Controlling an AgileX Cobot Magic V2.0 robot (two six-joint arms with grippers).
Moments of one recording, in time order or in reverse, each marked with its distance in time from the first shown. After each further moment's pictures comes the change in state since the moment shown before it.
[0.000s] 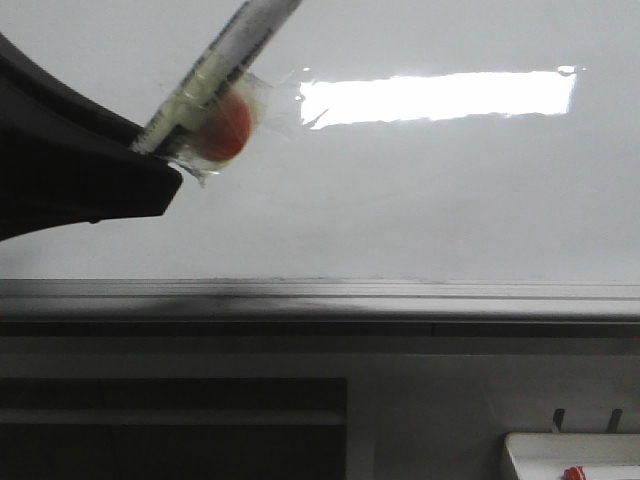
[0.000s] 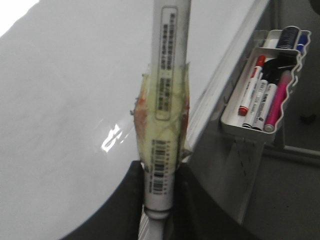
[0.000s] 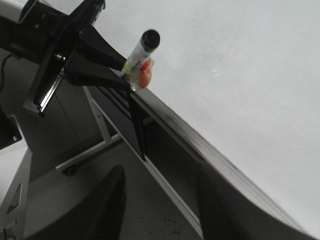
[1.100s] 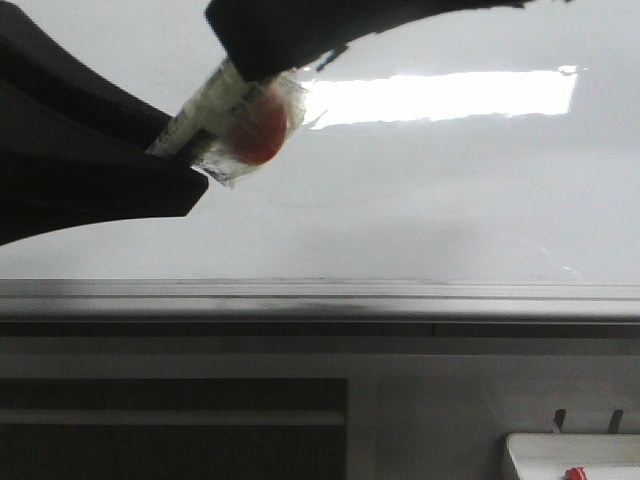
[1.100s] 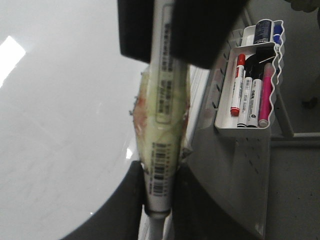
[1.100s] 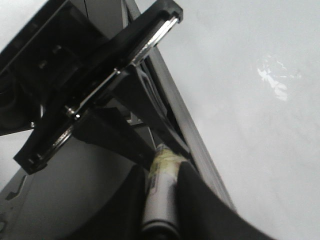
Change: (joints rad) left arm -0.016 -0.002 0.000 0.189 -0.042 0.003; right arm 0.360 0.549 -0.231 0.131 -0.264 -0.329
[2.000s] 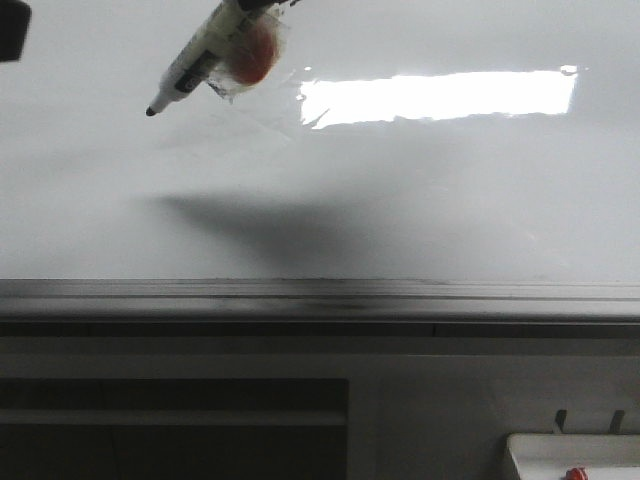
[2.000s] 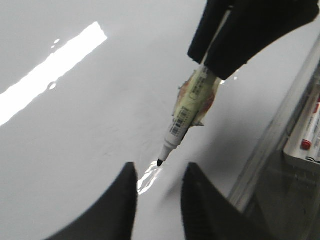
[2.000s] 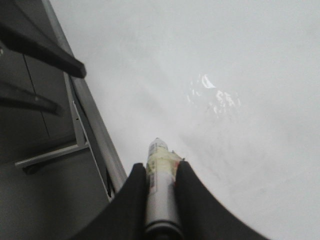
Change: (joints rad) left arm 0.141 -0.299 0.004 -0.216 0.172 0.000; right arm -0.038 0.108 -0.085 -0.016 -0.188 0.000
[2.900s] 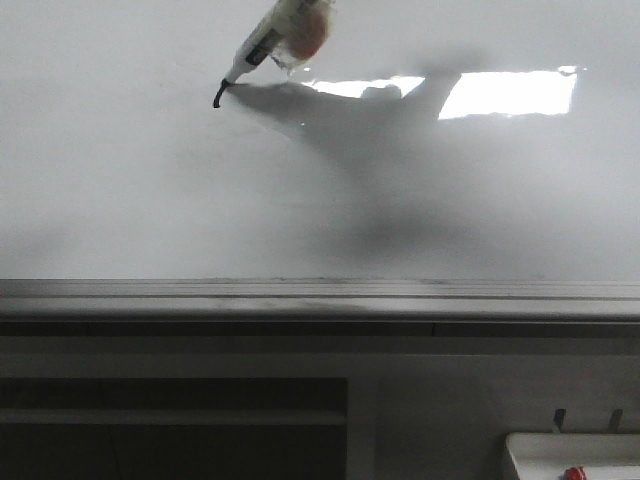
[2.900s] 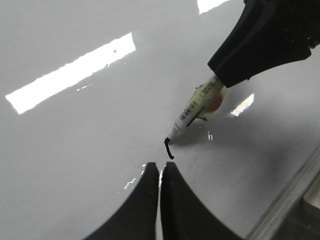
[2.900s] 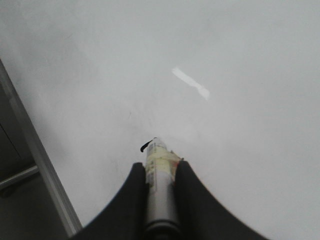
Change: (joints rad) left arm 0.086 -0.004 0.000 -0.134 -0.102 -0.002; right arm -0.180 0.068 -0.084 0.013 0.045 0.036
